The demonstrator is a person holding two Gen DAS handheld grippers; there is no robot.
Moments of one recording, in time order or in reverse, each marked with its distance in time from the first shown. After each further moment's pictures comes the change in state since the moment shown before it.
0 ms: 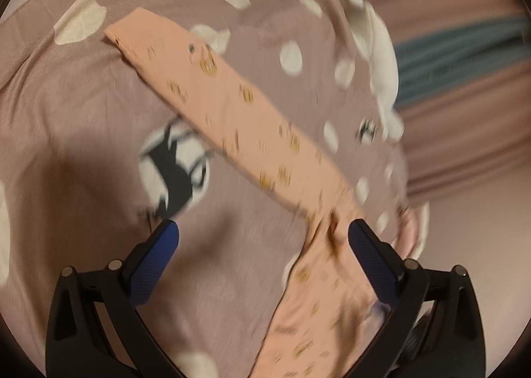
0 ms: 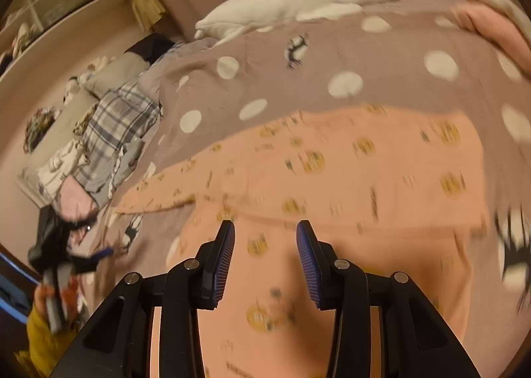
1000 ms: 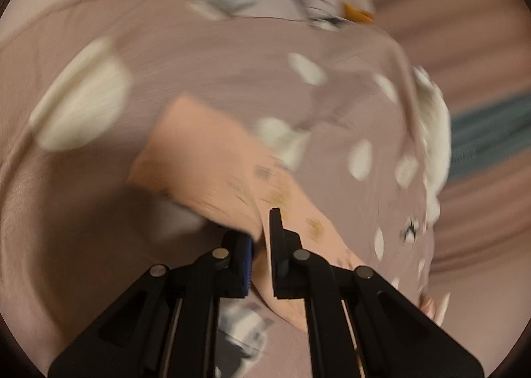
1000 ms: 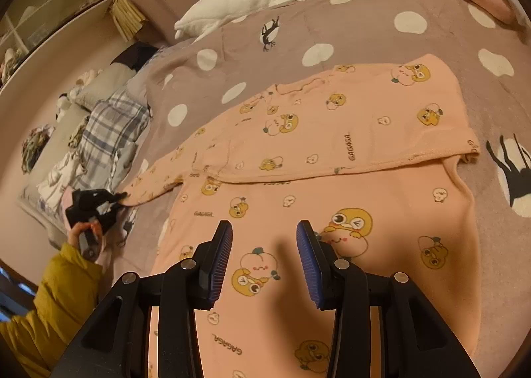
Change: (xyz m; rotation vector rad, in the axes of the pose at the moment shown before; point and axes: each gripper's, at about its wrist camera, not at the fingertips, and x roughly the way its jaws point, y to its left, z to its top) left arm 0.035 0.022 0.092 -0.072 -0.208 0.149; right arm -0.004 -0.031 -0.026 0.113 0.001 -0.003
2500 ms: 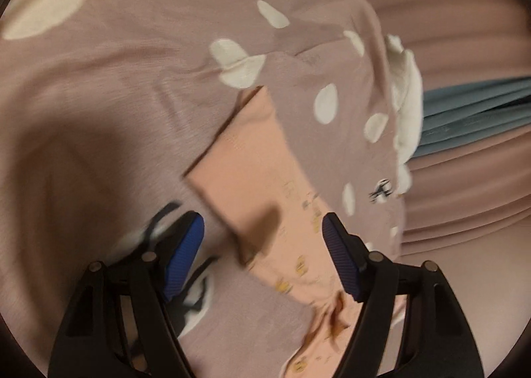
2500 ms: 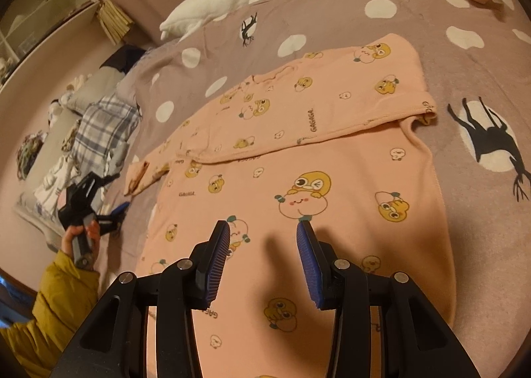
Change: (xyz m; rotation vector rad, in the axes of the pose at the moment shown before) left arm 0.034 0.007 -0.046 -0.074 0.121 -0.175; right arm -0.020 -0.019 -0.022 0.034 0.023 -0.037
